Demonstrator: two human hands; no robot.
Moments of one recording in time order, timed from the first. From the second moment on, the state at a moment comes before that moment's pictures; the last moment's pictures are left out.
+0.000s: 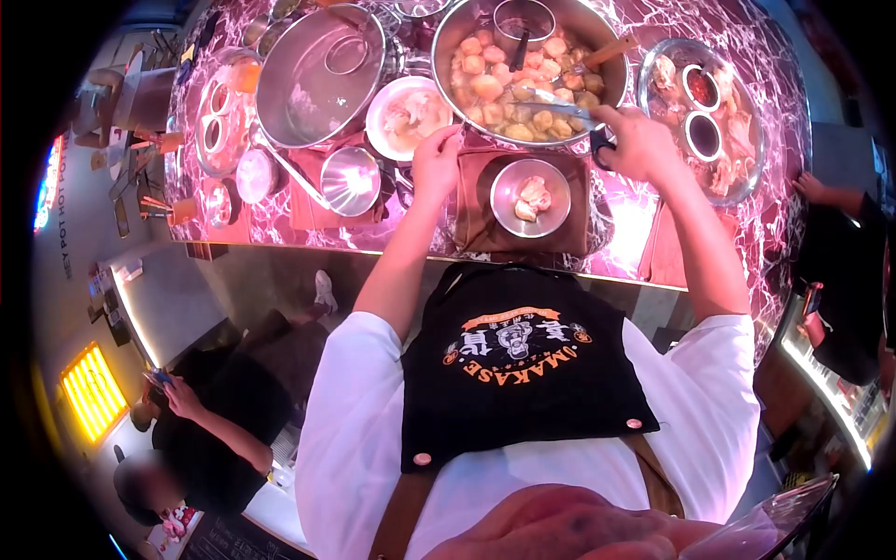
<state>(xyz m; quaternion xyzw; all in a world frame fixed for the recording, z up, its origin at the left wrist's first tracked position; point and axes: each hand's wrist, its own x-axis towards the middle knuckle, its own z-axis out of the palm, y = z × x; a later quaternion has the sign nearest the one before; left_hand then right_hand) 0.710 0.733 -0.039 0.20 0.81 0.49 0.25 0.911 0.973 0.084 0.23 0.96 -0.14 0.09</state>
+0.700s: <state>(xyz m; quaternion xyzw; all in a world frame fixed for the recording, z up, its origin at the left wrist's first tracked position) 0.703 0.730 -0.022 0.28 0.80 0.43 0.31 0.930 0.969 0.048 0.23 0.96 -0.12 0.06</state>
